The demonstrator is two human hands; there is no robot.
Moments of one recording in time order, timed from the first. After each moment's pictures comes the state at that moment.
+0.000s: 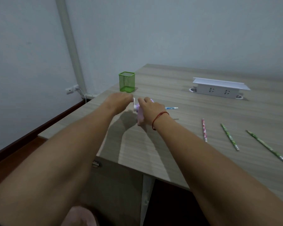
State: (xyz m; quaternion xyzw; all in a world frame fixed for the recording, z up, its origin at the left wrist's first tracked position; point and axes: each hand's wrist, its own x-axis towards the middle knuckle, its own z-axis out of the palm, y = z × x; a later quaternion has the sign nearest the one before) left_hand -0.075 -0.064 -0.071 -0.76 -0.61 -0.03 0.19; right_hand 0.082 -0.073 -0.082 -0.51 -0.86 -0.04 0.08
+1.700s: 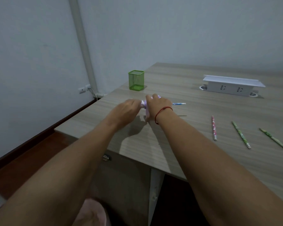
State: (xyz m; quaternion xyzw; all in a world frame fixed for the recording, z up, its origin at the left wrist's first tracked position) left_hand -0.075 -0.114 -0.105 -0.81 -0.50 -0.20 0.24; right_hand 0.068 -0.067 -0.079 -0.55 -0.83 -0.07 0.04
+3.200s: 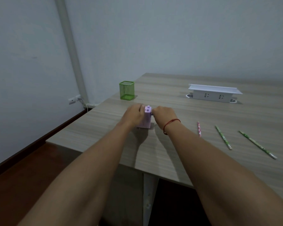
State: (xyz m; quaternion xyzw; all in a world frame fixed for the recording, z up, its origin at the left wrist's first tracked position) left_hand -0.011 -0.083 -0.089 -0.66 -0.65 -0.38 -0.07; right_hand 0.123 -0.089 -0.064 -0.53 -0.83 -0.16 0.04
